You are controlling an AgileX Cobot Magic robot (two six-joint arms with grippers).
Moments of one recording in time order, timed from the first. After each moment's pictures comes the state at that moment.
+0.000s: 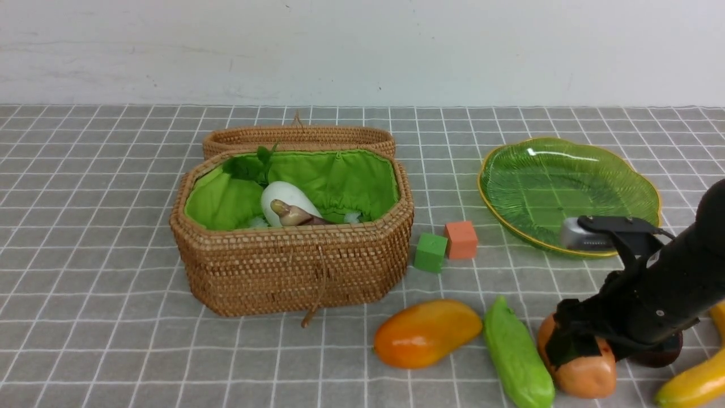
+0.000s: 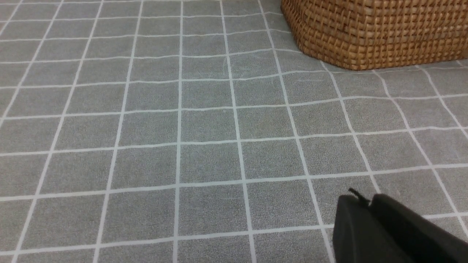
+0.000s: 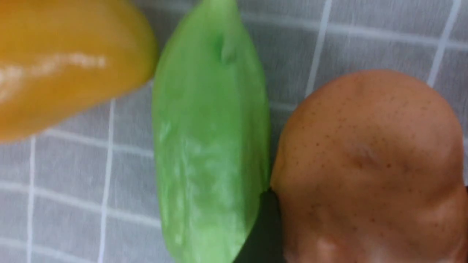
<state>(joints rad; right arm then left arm) 0.15 1.61 -0.93 0.37 0.74 -0.26 -0.09 -0.01 0.02 0.00 0.45 -0.05</state>
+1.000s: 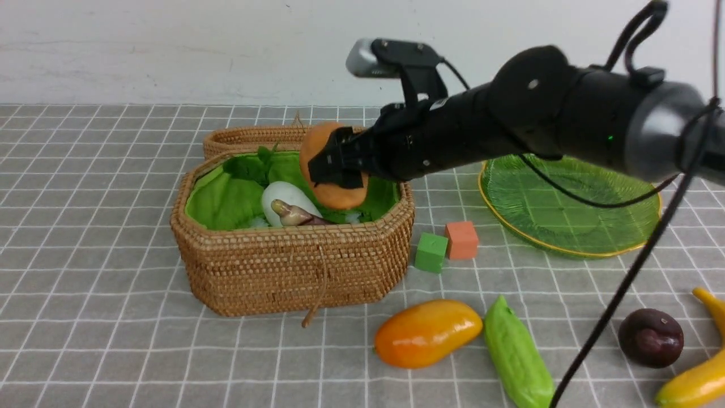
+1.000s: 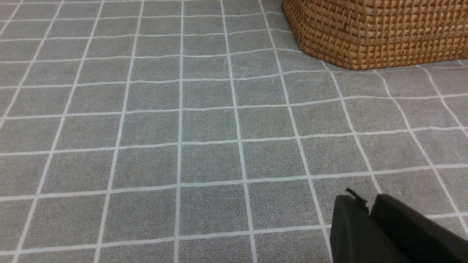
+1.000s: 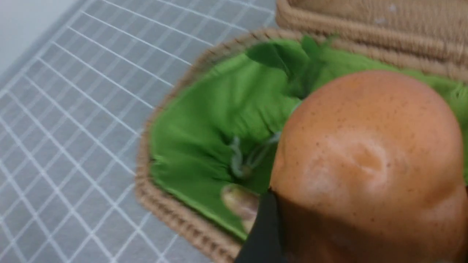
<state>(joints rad) 0.51 1.94 -1.57 0.83 0.45 -0.55 -0.09 -0.01 0.02 0.00 0.45 -0.05</state>
